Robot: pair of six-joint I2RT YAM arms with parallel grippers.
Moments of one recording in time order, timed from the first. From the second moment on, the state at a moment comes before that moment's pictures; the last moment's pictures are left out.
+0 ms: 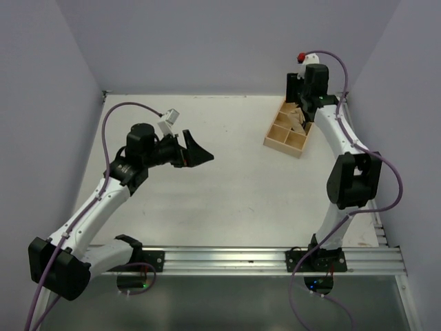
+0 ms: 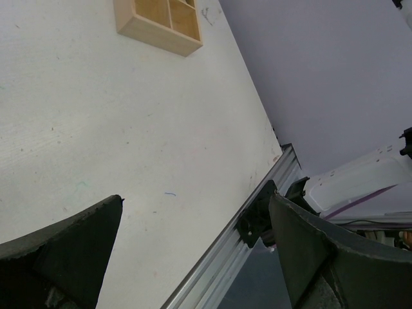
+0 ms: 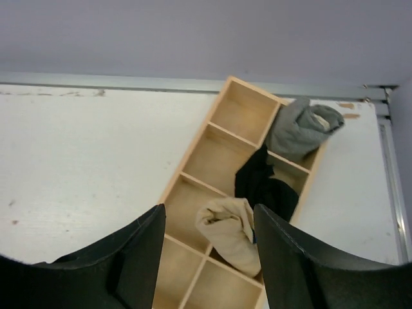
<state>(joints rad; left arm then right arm) -0.40 1.09 0.93 -0.21 0.57 -0.64 0.10 1.84 1.65 -0.29 0.14 0.00</state>
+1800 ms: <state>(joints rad) -0.40 1.00 0.85 -0.28 0.54 -0.65 0.02 2.06 1.70 -0.37 0.00 0.03</state>
